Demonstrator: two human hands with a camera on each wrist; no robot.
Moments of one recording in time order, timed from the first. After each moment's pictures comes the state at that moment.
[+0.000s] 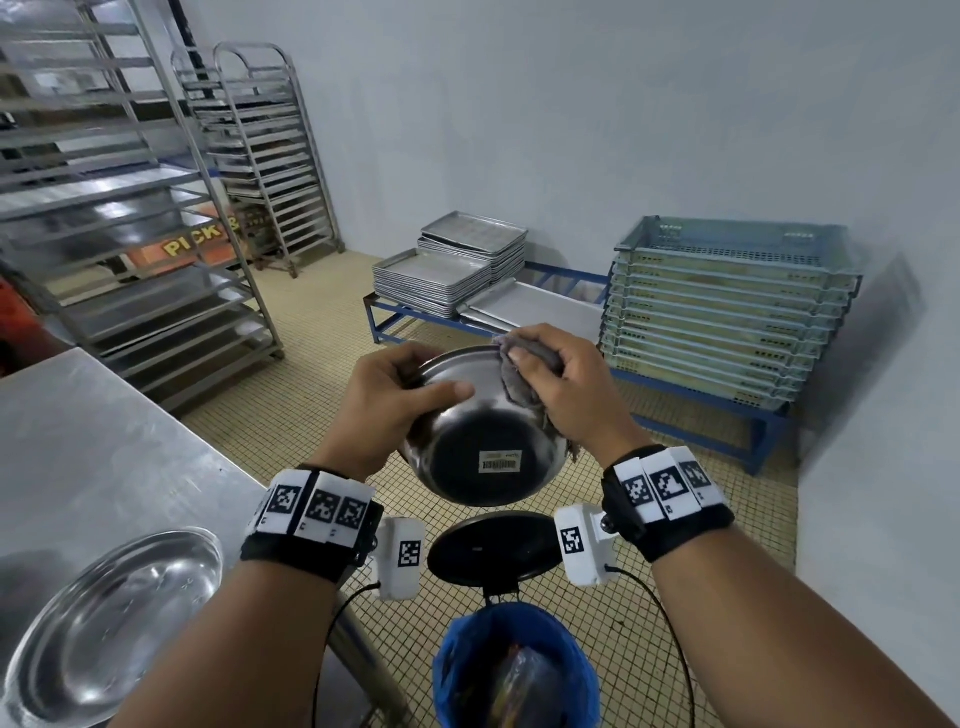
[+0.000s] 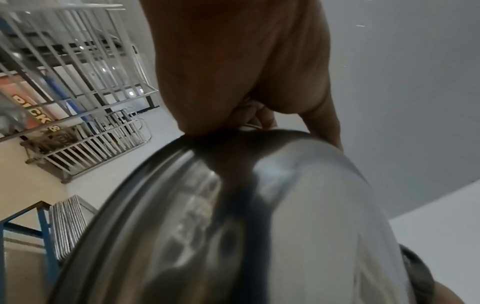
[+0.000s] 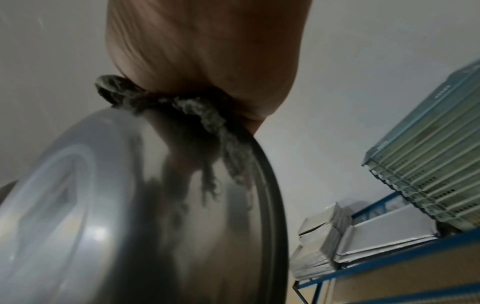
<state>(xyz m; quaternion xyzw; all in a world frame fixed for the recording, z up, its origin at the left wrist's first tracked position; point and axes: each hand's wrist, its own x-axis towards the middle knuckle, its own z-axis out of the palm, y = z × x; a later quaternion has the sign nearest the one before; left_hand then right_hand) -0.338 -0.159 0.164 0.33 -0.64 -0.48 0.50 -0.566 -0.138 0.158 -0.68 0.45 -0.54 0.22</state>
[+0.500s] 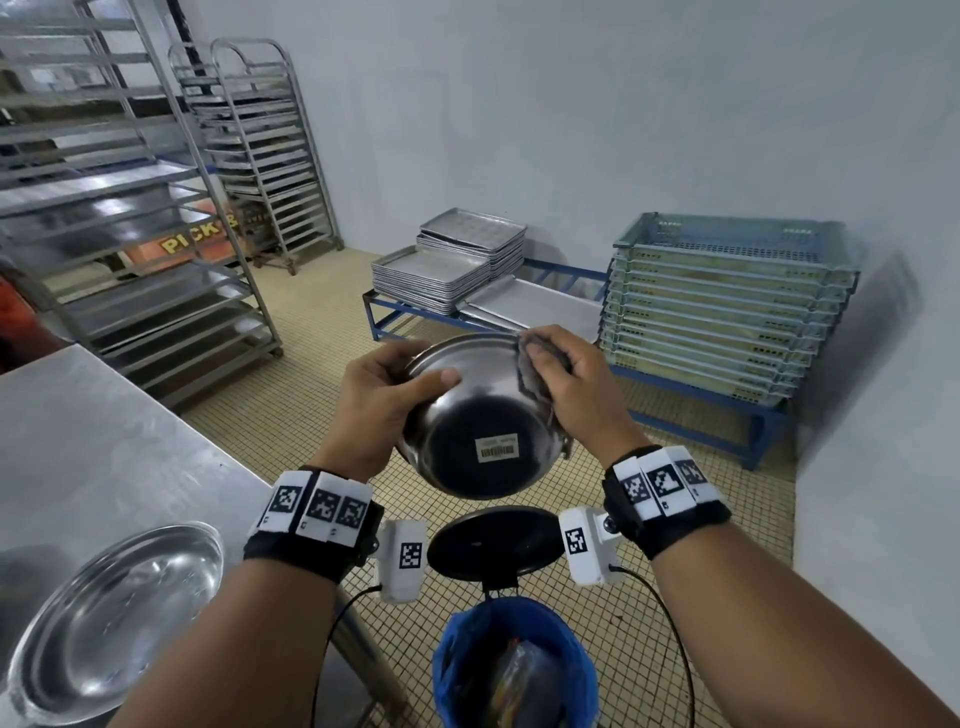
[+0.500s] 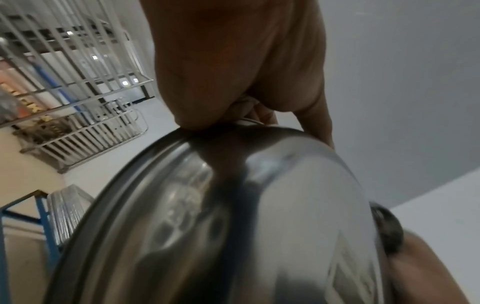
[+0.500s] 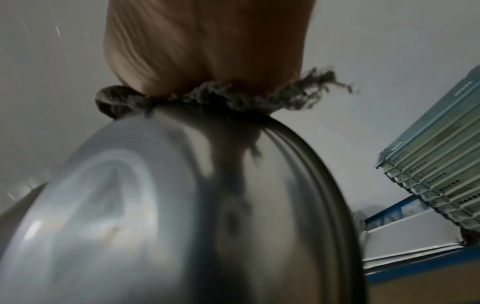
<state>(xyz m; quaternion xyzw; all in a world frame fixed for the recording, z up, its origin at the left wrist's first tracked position) -0.339 -0.156 0.156 0.34 -0.55 -0.52 0.55 -0.568 -0.133 0.148 -0.64 0.47 -0.56 0.24</state>
